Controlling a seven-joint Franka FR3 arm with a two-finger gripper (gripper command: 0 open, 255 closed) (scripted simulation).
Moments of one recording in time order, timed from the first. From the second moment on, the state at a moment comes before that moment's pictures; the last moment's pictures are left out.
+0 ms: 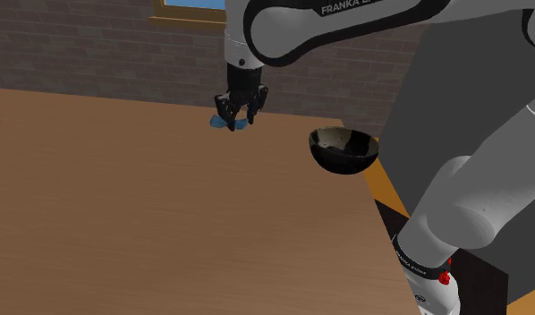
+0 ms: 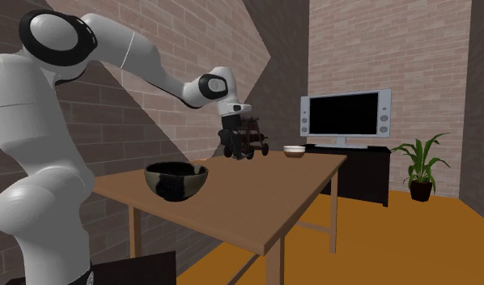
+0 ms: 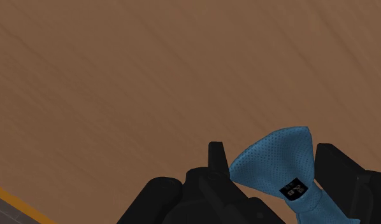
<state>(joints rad) 0.07 -0.22 0.34 -2.08 -0.05 2.01 0.51</state>
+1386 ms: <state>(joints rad) 0.06 -0.38 0.29 -2.00 0.00 1.78 0.43</state>
